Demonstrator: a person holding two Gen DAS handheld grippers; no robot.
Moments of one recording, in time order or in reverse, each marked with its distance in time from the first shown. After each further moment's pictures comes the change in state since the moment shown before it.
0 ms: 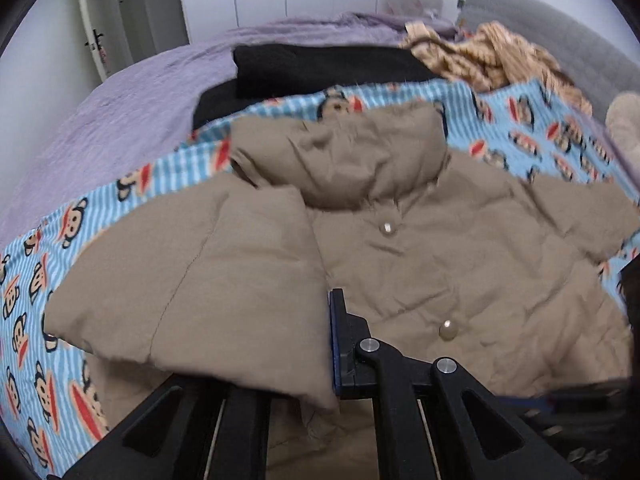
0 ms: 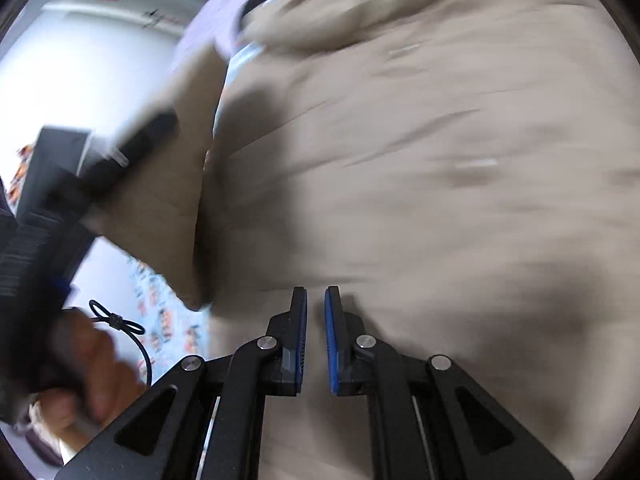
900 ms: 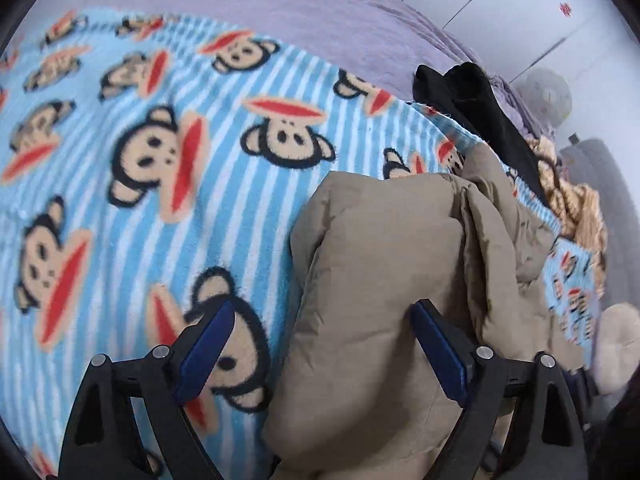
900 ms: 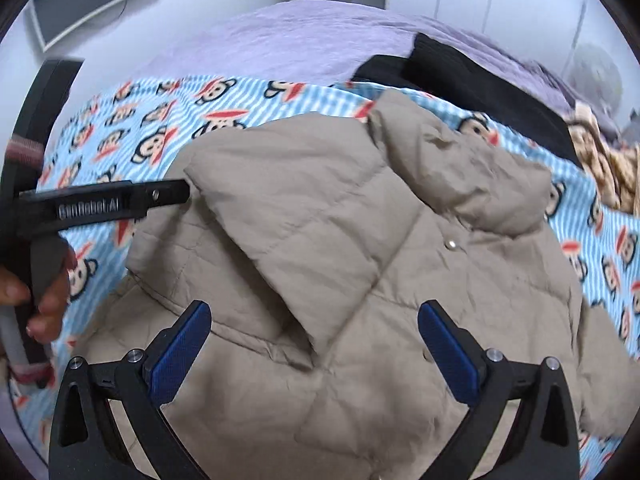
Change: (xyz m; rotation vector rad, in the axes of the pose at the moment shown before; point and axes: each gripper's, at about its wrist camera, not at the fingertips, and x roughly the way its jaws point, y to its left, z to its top) left arm 0.010 0.240 -0.067 -0.744 0.076 -0.212; right arm 0.026 0.142 -0.019 -0.874 -0.147 -0.432
